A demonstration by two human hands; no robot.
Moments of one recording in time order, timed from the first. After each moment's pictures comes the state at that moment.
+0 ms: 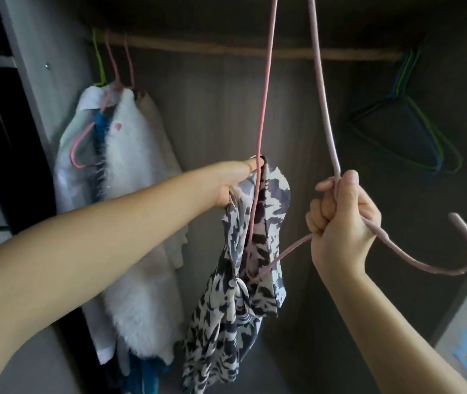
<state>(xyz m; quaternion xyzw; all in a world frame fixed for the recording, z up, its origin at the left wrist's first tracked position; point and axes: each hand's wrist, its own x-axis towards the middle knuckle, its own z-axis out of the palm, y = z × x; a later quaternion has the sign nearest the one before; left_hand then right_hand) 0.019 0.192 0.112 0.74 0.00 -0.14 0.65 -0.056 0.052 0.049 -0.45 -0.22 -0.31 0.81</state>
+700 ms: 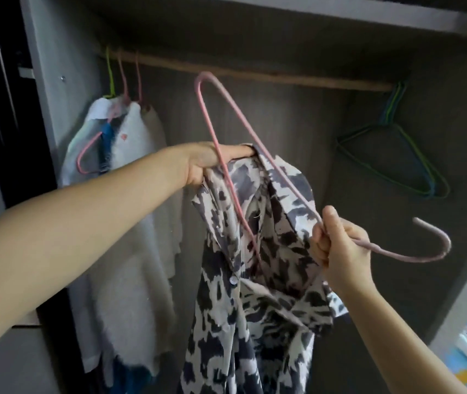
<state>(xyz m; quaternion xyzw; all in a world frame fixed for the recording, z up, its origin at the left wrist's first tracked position) 0.013 0.234 0.157 0.79 -0.08 -0.13 0.60 -0.053 0.007 0.038 -0.64 -0.18 -0.21 0.72</state>
